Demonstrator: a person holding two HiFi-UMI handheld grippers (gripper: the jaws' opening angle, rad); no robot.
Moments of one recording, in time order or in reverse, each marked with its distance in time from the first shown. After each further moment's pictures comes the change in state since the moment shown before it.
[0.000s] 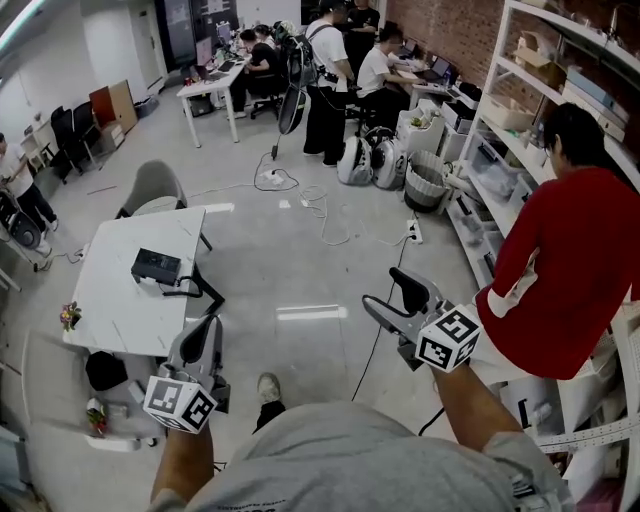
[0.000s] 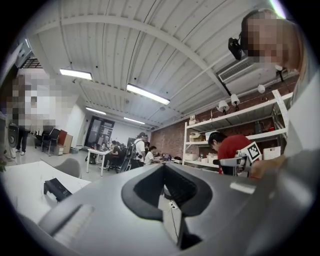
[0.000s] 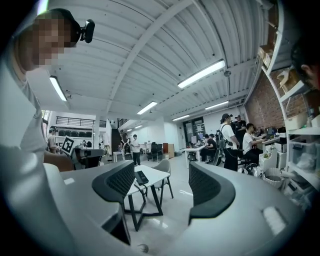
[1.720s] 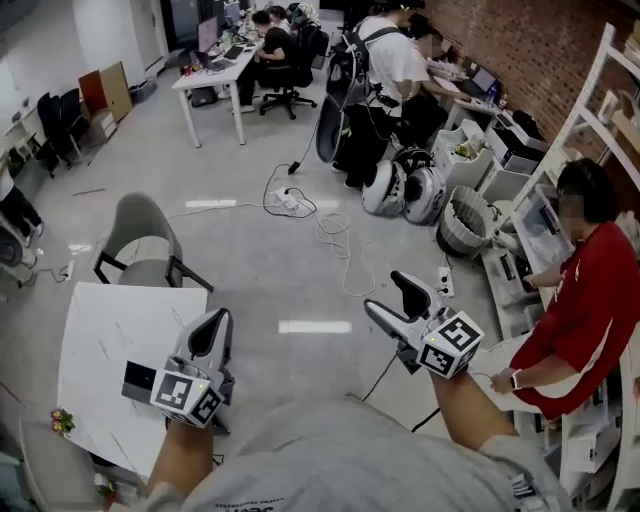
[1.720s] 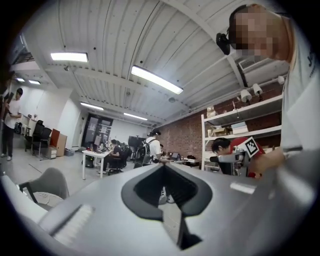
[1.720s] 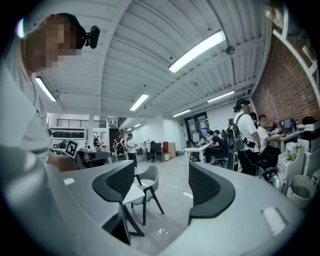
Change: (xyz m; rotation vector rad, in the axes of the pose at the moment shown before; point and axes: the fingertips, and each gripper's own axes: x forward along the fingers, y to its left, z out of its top) left arm 0.432 0.324 0.001 0.035 0.027 -0.021; right arm 0.456 -0.289 0.025 0.031 0.030 0.053
